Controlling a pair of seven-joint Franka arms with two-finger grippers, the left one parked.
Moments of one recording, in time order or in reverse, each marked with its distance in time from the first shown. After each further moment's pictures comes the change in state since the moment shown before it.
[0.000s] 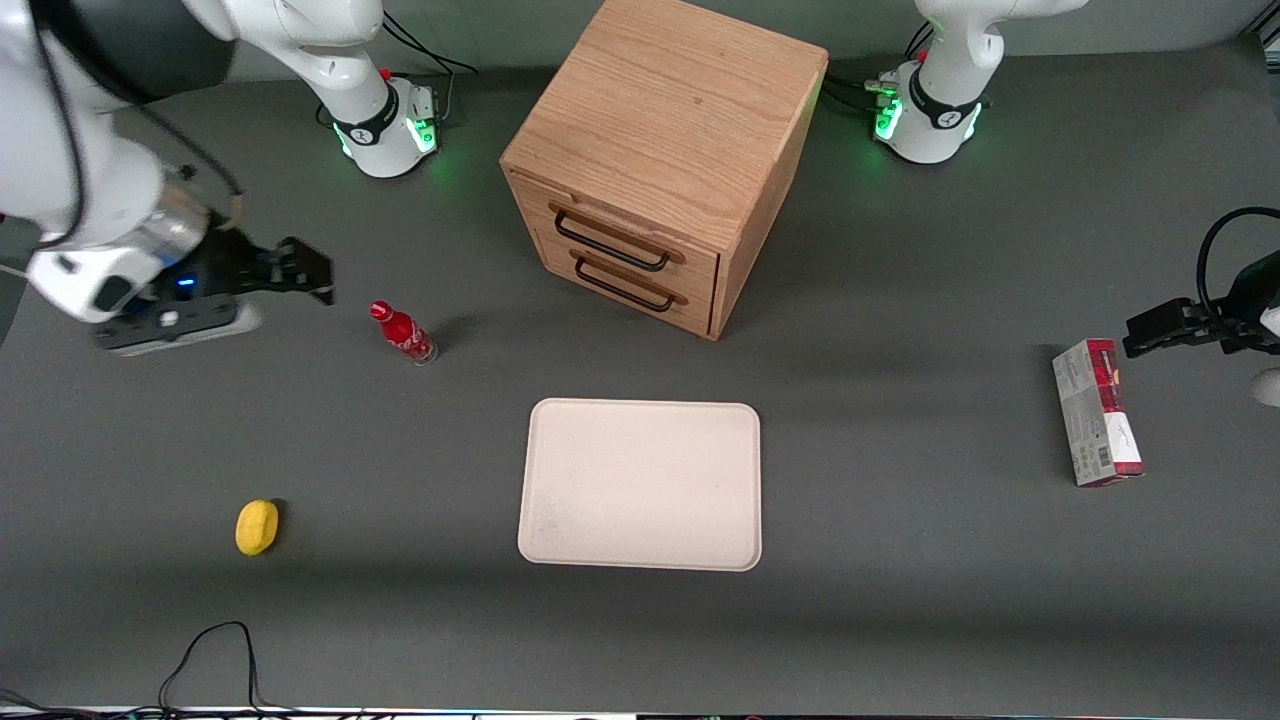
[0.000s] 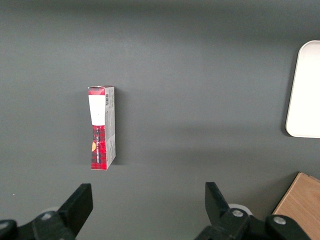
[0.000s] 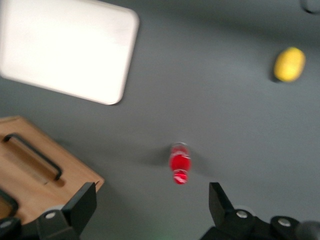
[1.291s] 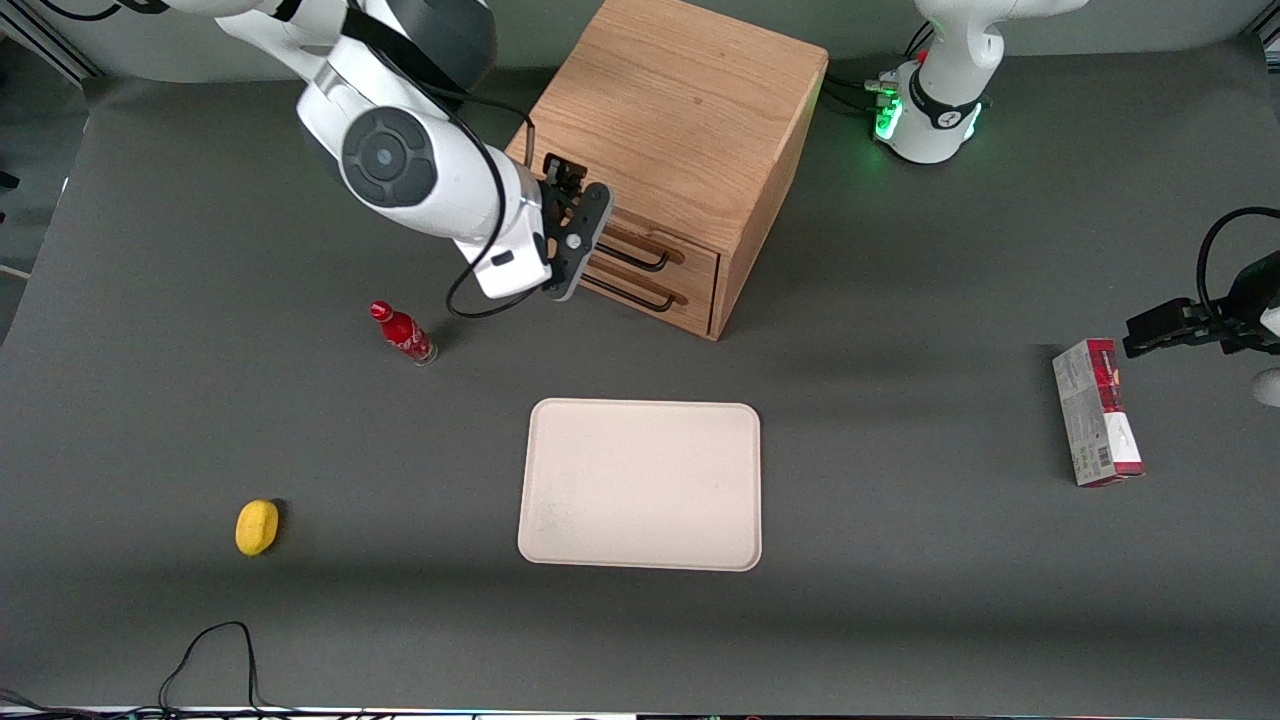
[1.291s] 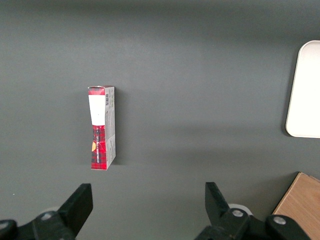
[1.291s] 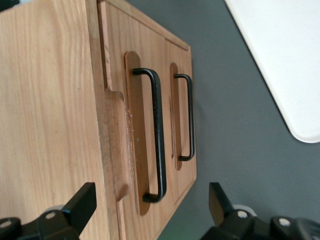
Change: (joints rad) arm 0.010 0.327 0.448 0.023 0.079 0.054 -0.362
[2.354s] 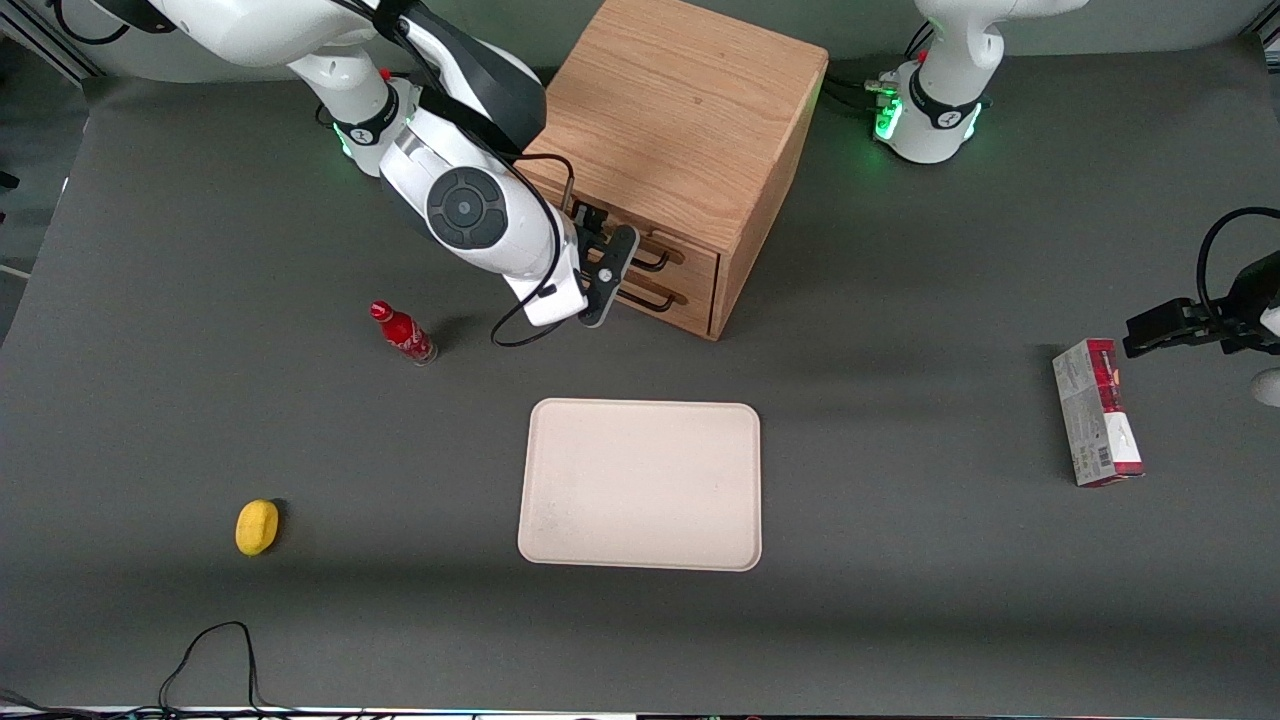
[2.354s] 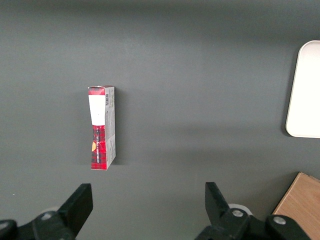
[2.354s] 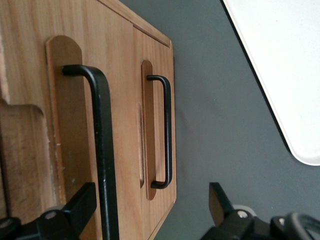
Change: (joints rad) arm 0.009 0.055 0.003 -0.170 -0.109 0.228 -0.013
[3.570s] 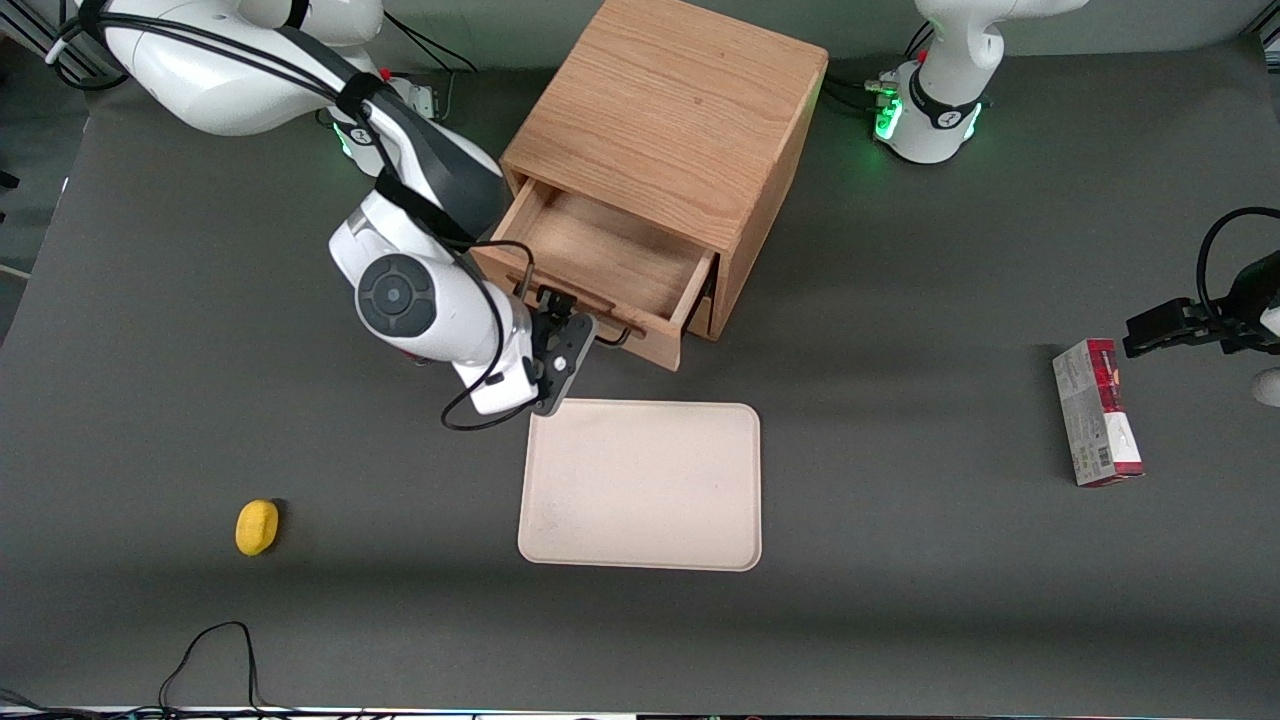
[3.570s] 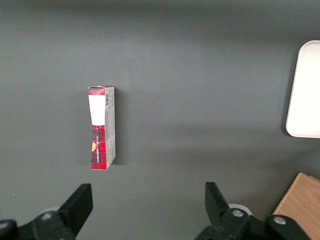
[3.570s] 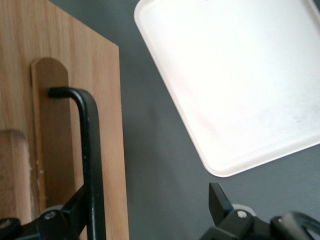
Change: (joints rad) arm -0.021 0.146 -0.081 0.192 -0.152 0.027 -0.085
